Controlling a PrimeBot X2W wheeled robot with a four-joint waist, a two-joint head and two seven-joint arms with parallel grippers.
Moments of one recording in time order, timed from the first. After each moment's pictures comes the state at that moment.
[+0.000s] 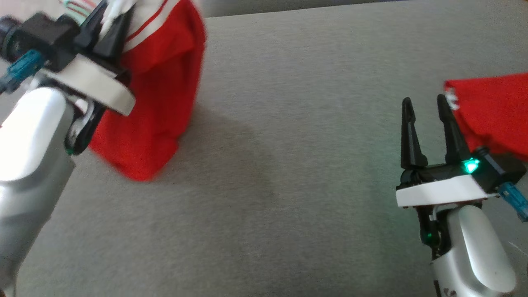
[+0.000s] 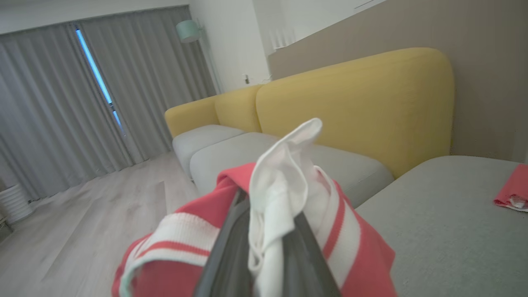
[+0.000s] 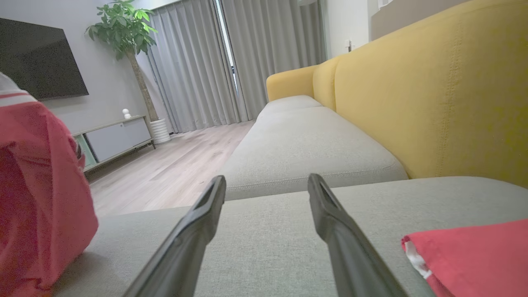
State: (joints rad) left arm -0.92 0.52 -0.72 0.42 -0.59 -0.09 -0.14; right arm -0.23 -0.05 0.06 0.20 0.22 0.13 -0.25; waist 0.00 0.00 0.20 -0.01
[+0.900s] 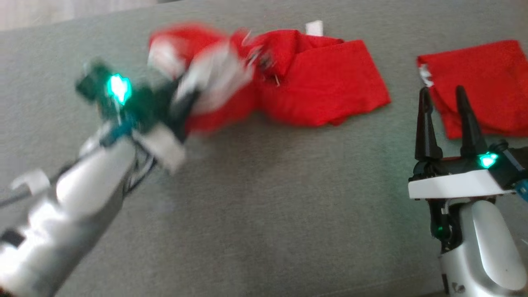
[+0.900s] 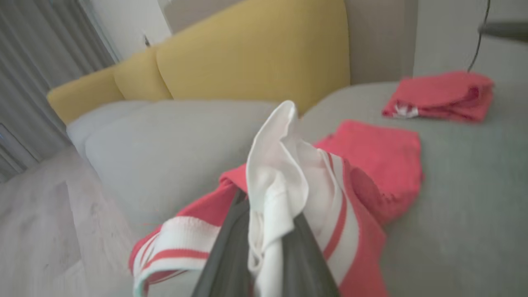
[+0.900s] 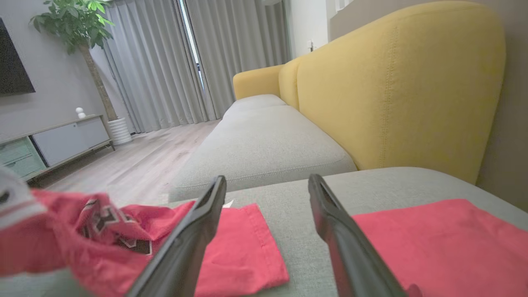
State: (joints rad) left arm -0.88 0.44 -0.93 0.47 -0.45 -0.10 -0.22; right arm -0.24 -0.05 0.02 0.17 0.22 0.13 -0.25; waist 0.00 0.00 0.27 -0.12
